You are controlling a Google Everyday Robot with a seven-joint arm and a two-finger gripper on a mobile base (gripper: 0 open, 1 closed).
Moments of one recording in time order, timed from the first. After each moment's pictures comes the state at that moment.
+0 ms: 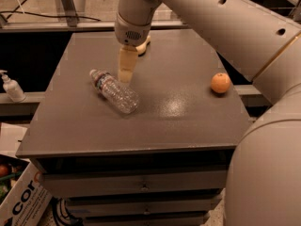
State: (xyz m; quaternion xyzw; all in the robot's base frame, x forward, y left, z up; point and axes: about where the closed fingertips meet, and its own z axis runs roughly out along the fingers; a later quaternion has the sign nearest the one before) arm 0.636 0.068 0.899 -0.73 0.66 0.03 0.19
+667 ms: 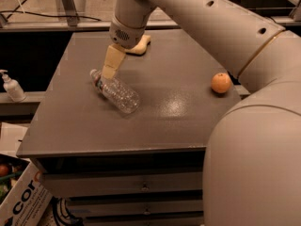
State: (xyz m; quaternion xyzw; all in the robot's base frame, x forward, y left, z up) arm 0.650 0.084 0.883 -0.59 0.78 0.09 0.17
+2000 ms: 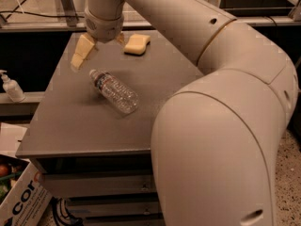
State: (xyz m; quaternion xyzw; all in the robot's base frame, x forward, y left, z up) arm 0.660 0.138 0.892 -0.44 0.88 0.10 0.13
